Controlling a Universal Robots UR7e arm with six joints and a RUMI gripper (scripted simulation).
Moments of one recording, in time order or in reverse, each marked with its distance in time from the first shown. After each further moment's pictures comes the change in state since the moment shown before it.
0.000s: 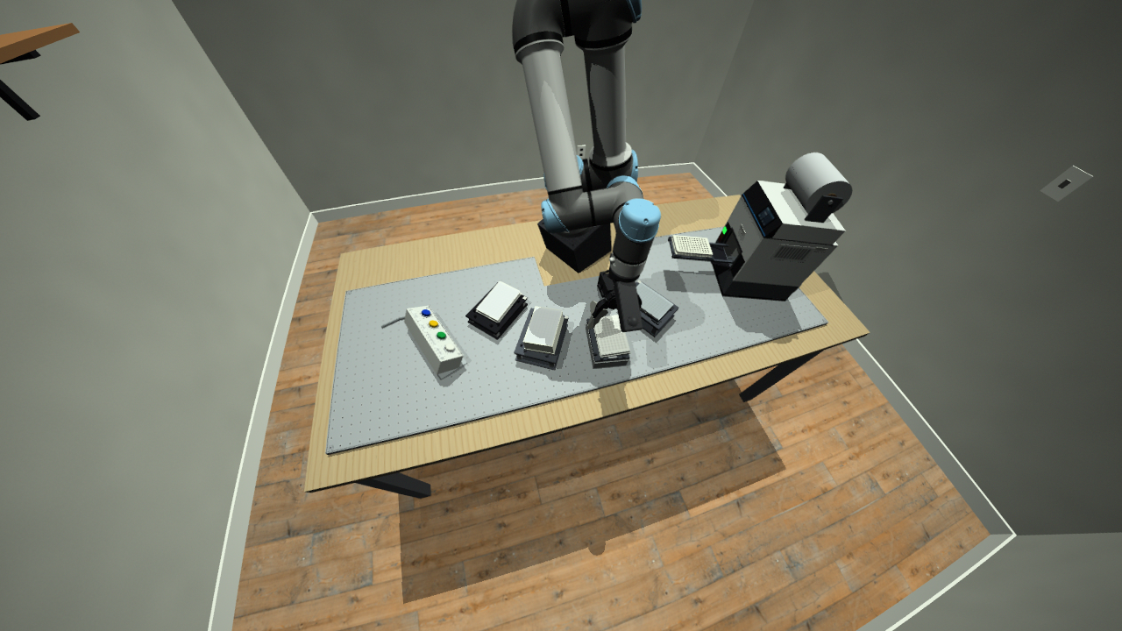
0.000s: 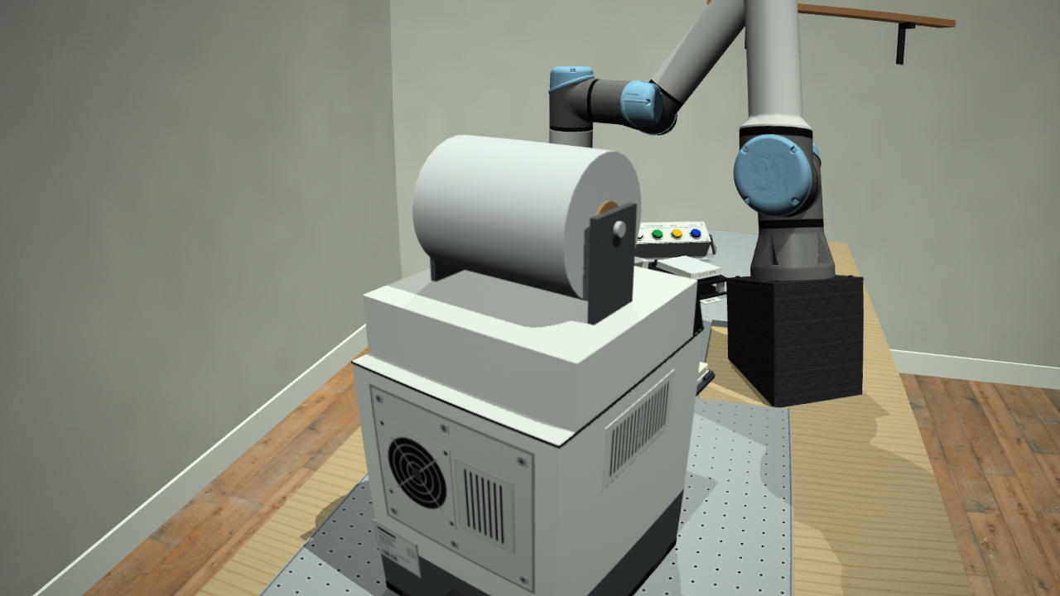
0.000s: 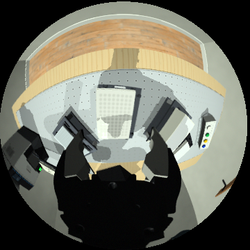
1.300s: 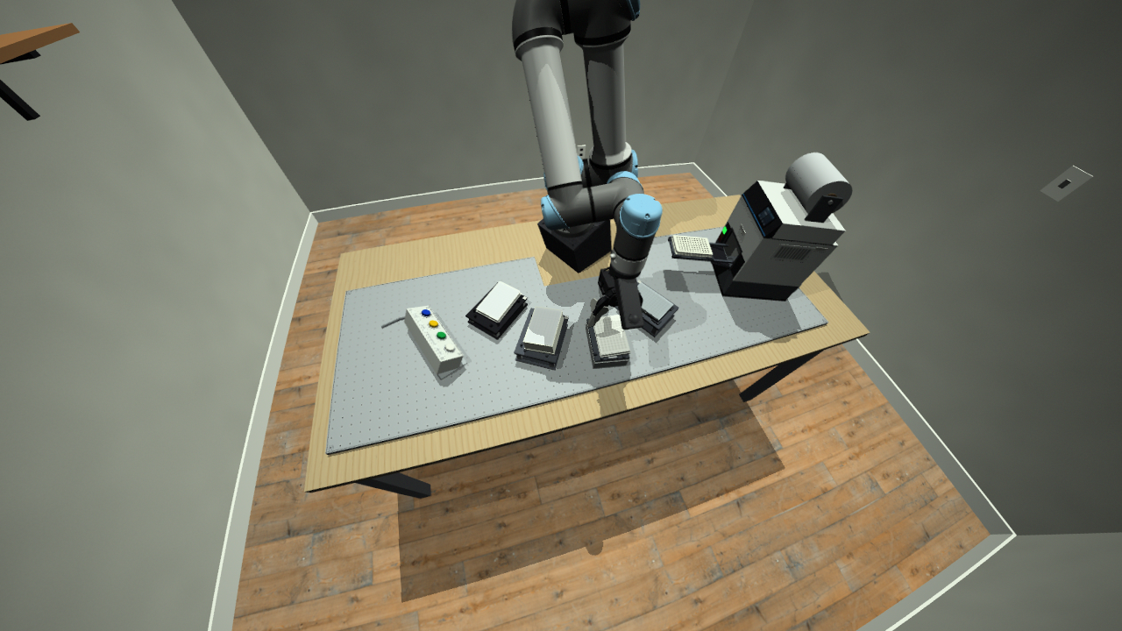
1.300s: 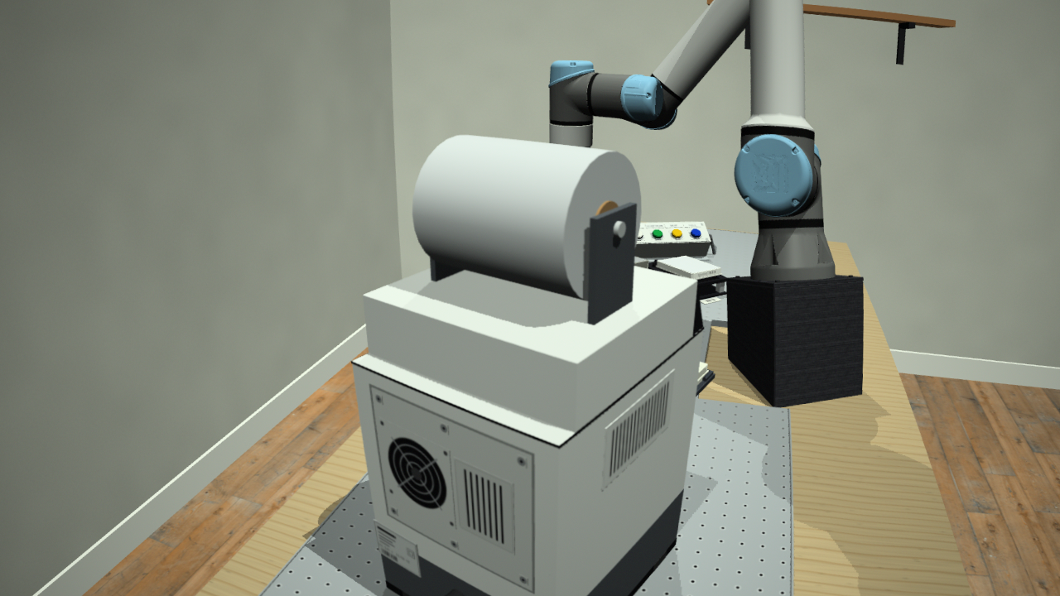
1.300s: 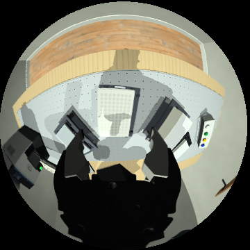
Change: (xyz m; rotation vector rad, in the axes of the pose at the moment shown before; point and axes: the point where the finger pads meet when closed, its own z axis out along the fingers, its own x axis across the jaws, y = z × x) arm 0.000 0.000 -0.011 0.001 -0.001 -0.001
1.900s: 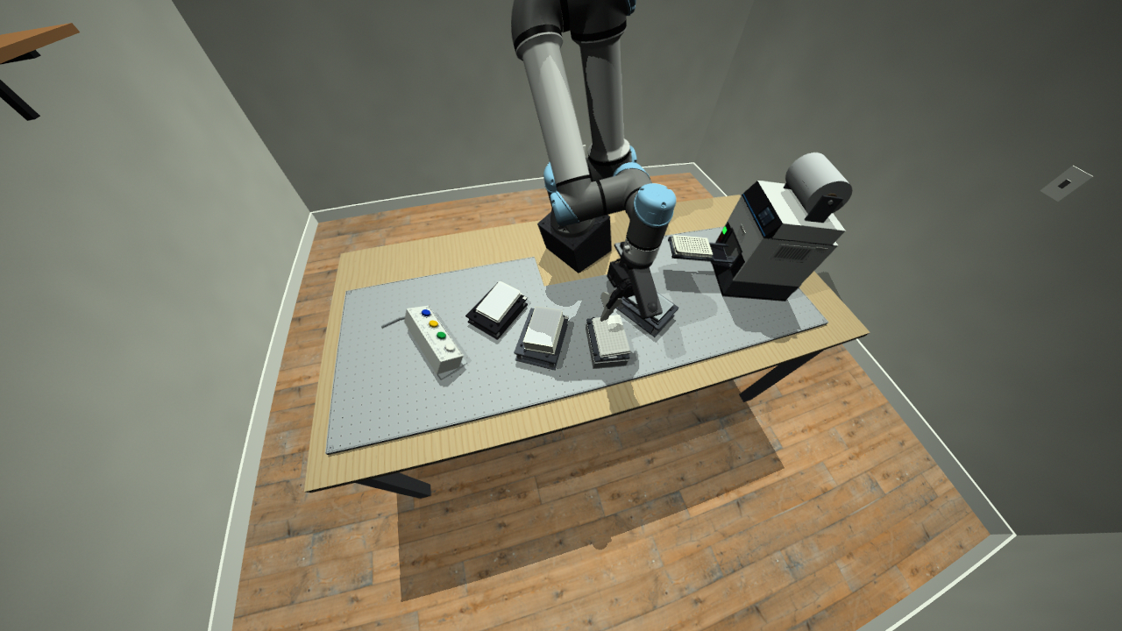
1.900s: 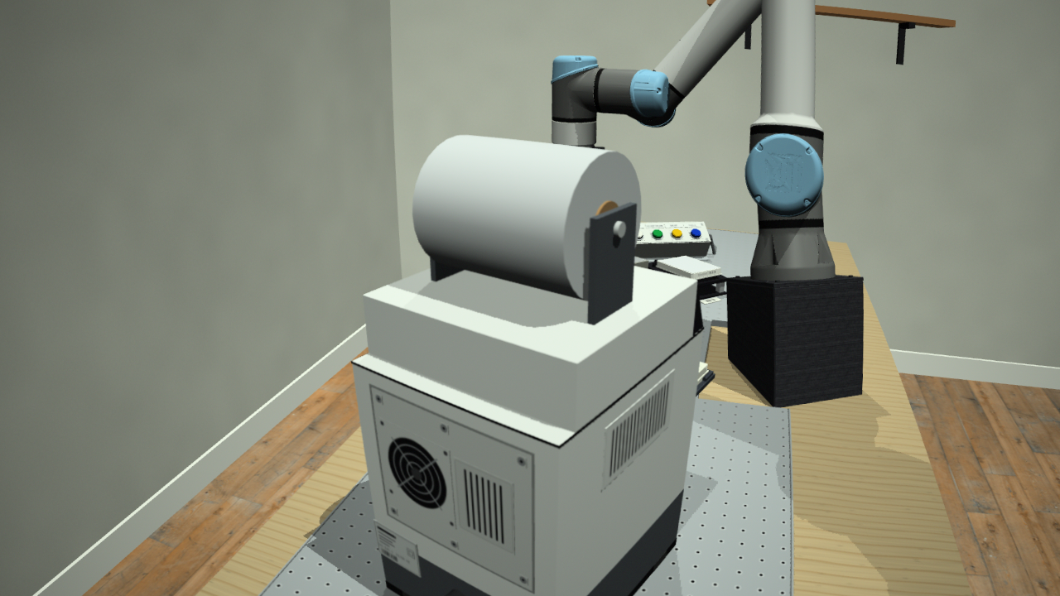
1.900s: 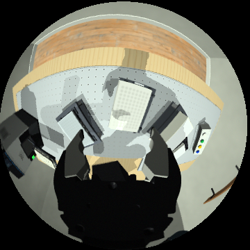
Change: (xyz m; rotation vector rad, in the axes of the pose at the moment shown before) arm -0.036 0.015 -0.010 -0.001 -0.001 -0.153
